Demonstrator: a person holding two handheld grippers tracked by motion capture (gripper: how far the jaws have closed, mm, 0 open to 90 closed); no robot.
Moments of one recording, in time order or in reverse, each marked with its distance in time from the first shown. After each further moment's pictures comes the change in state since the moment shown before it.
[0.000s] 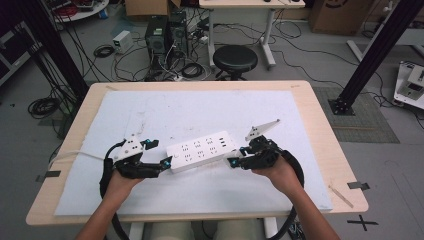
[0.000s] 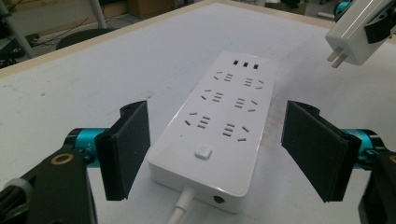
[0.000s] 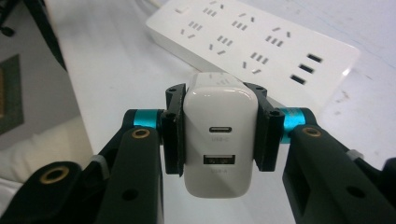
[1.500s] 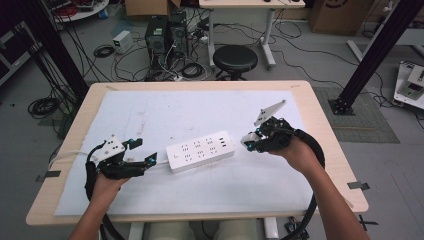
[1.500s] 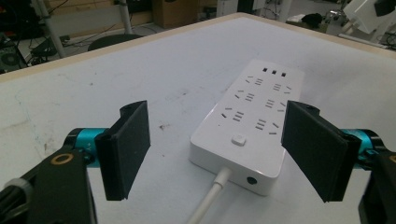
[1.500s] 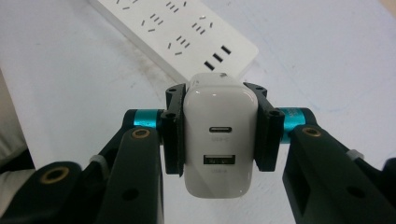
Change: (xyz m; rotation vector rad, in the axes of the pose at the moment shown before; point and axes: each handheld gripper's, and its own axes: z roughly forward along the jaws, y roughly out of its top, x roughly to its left) left arm 0.020 -0.011 -0.029 -0.049 0.071 -0.051; right arm -0.027 0.037 -0.039 0.152 -0.180 -0.205
